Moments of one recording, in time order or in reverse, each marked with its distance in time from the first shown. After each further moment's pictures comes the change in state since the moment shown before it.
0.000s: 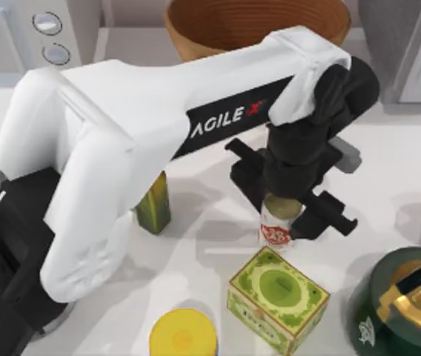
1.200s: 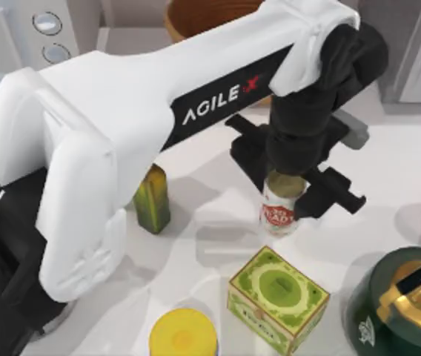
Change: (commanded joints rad) left arm 0.002 -0.001 0.157 -0.151 0.000 0.001; right arm 0.000 0.000 0.000 0.000 0.000 0.000
